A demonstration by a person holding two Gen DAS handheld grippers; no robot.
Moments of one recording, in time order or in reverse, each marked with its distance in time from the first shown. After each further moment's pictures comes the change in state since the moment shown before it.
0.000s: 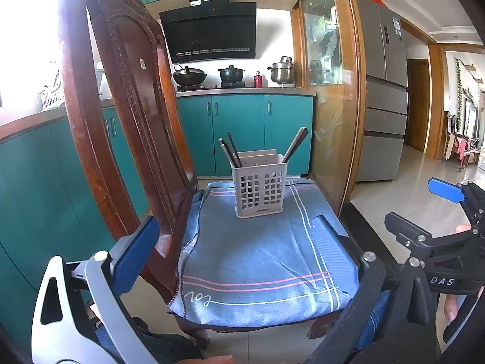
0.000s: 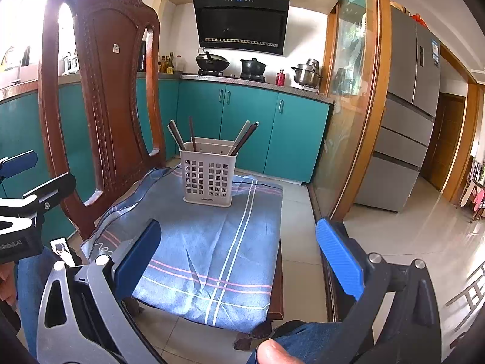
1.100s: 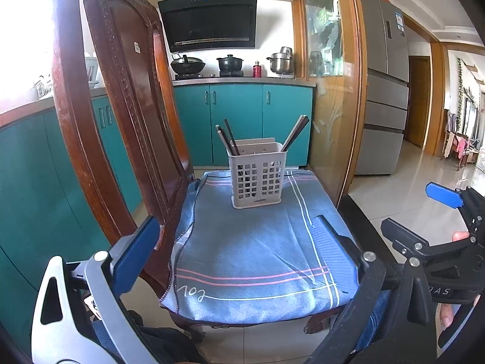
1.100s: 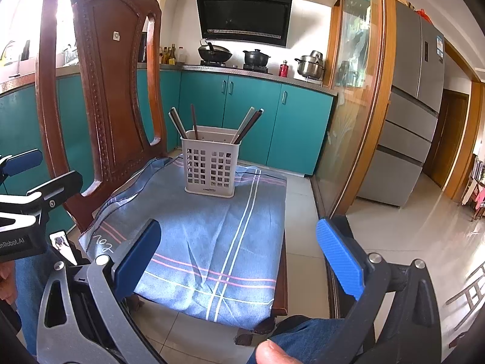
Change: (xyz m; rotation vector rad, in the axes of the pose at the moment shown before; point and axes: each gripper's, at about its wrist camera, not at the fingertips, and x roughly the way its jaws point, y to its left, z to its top) left arm 0.019 -0.005 -0.006 -0.014 0.046 -0.005; right arm 0.016 -0.001 -0.010 0.000 0.042 0.015
